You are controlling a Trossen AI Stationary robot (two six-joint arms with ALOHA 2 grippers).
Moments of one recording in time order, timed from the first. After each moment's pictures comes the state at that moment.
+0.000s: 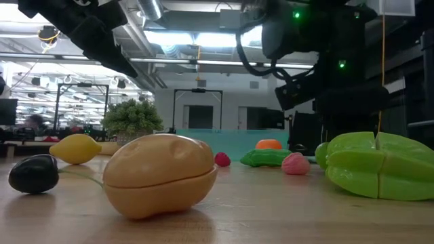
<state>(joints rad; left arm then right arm) 0.16 0.75 0.58 -0.44 -0.22 0.04 0.26 1.88 1.15 -0.88 0.09 0.68</state>
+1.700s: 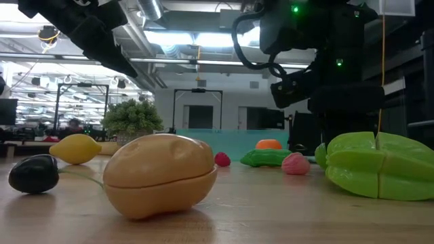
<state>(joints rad) 0.16 0.75 0.58 -0.44 -0.22 0.04 0.26 1.89 1.16 -0.83 0.11 0.67</state>
